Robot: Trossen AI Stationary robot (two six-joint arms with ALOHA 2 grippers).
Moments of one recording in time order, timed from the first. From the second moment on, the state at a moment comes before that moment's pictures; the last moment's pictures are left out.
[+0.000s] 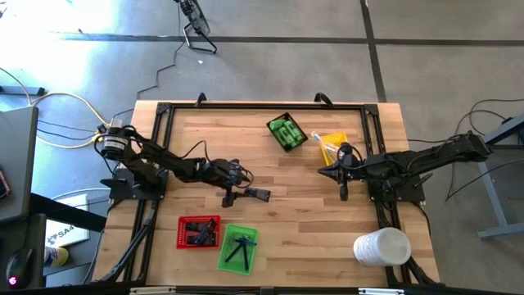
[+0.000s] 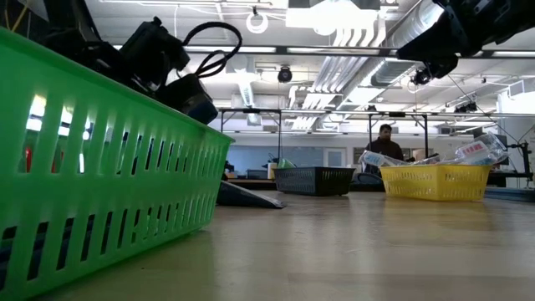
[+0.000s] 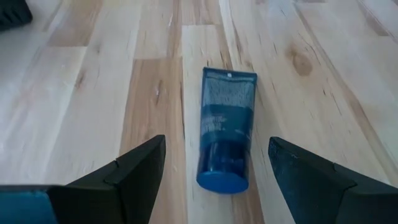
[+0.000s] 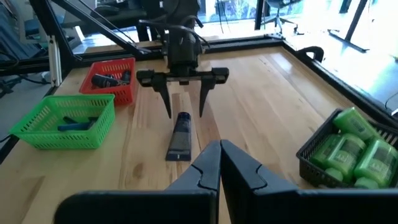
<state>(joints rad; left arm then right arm) 0.00 1.62 0.48 0.59 0.09 0.00 0.24 0.65 0.42 -0.09 0.34 0.19</state>
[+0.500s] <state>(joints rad) 0.00 1.64 0.51 0.53 0.07 0.02 0.24 0.65 0.42 -0.08 0.34 0.16</state>
